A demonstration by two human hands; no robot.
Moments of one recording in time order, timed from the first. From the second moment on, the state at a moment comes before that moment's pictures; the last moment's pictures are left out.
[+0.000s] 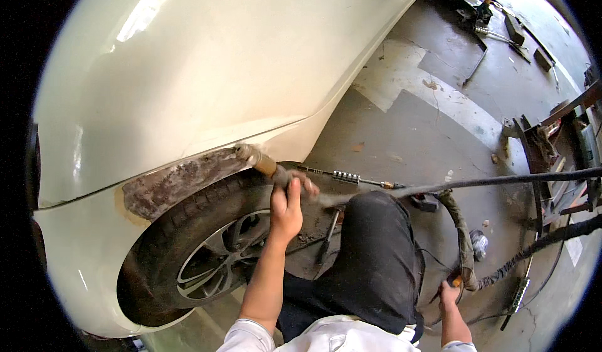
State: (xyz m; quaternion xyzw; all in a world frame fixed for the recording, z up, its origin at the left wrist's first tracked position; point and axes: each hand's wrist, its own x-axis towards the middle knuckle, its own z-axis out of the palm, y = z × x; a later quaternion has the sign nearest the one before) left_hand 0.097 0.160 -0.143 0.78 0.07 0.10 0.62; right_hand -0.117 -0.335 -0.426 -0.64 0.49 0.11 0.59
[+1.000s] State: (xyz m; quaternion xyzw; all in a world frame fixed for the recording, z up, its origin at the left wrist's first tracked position) left_hand -0.050 0.169 -0.051 0.86 -0.08 -0.11 0.49; right_hand -0.065 -0.267 -0.207 -0.84 0.12 0.29 0.44
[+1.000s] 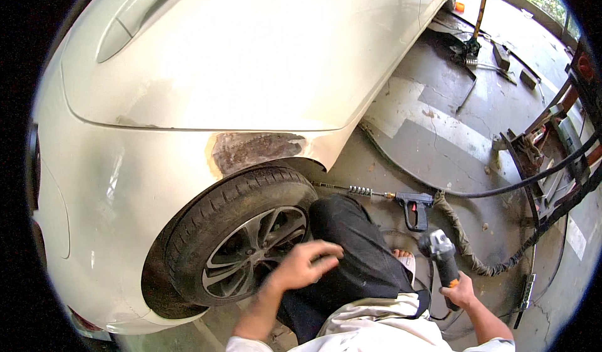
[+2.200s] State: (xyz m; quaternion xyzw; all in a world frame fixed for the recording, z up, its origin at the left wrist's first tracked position) left_hand -0.101 0.097 -0.111 0.84 0.15 0.28 0.44; right_hand 0.034 0.064 -0.042 -0.56 -0.34 0.08 0.75
